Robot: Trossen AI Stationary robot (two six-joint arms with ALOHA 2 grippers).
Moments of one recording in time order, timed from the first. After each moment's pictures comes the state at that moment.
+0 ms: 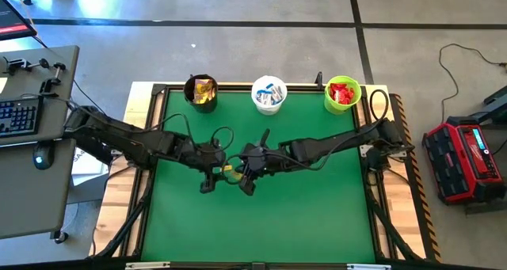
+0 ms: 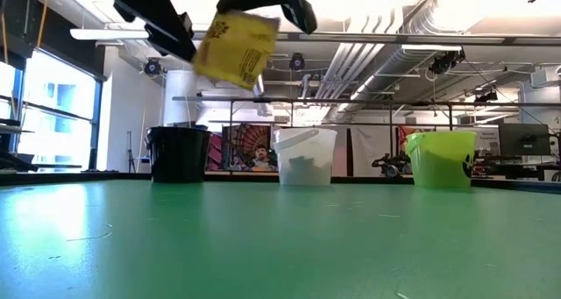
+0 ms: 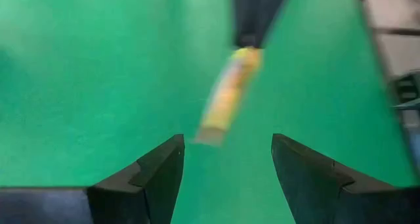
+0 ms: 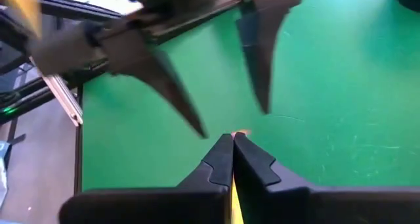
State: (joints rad) left arm -0.23 1.27 0.93 -0.47 -0.05 -0.24; right arm 0.22 1.87 1.62 -0.44 0.18 0.57
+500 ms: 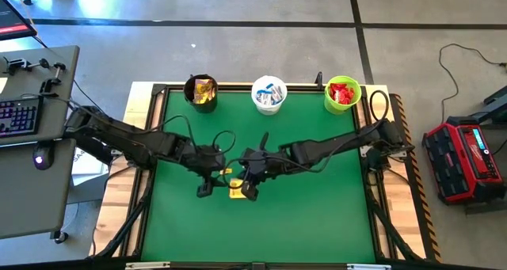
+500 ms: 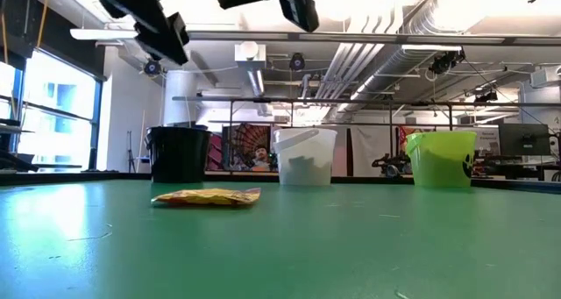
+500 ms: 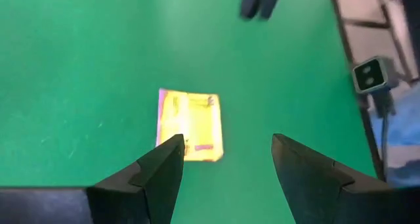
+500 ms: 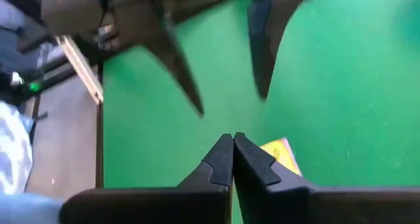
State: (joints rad) left arm -0.24 1.29 0.93 -0.48 0.04 -0.29; right arm 0.23 1.87 1.62 -0.44 0.11 0.57
